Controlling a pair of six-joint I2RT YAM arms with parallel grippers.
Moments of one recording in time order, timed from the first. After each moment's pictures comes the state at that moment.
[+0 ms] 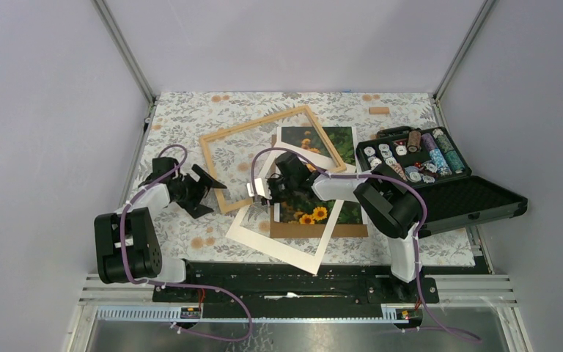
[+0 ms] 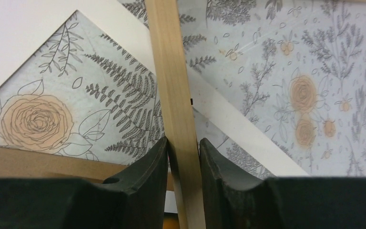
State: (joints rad) left arm 0.18 1.40 0.67 -0.39 0.55 -0.79; right arm 0.82 2.00 1.16 0.08 -0.55 -0.95
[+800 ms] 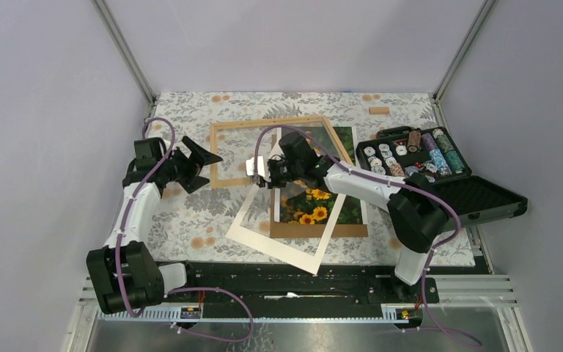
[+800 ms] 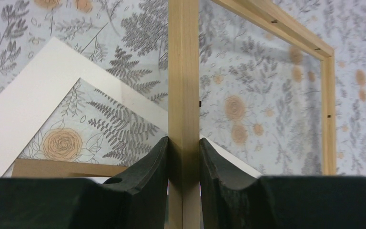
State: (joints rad) left arm 0.19 1.21 0.86 -0.46 0.64 -0.77; right arm 0.82 1.82 1.26 -0.09 -0.55 -0.83
